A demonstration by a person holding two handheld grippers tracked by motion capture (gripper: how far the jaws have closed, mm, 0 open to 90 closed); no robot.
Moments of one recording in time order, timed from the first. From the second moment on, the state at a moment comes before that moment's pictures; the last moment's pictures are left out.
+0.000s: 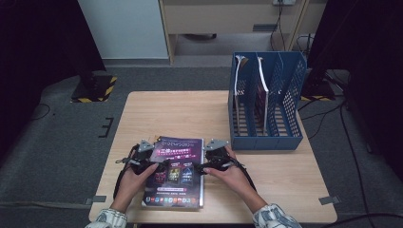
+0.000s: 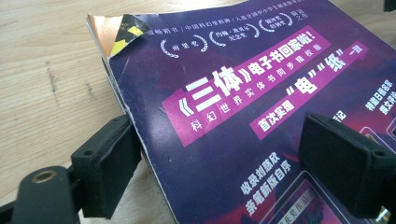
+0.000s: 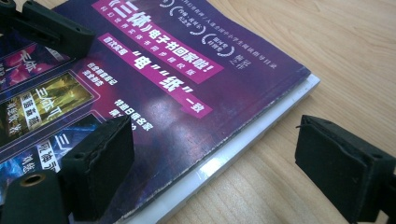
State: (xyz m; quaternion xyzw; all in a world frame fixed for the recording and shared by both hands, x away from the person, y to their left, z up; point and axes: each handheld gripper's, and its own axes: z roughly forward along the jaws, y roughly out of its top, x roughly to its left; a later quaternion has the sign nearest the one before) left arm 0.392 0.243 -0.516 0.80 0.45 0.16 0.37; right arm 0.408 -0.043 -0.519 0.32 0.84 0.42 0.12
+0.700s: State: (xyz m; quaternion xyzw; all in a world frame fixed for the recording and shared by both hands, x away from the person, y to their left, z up) left arm 0.390 0.234 -0.511 0.80 0.45 0.20 0.35; right arm 0.409 -0.044 -0.524 0.33 0.84 0.41 0.10
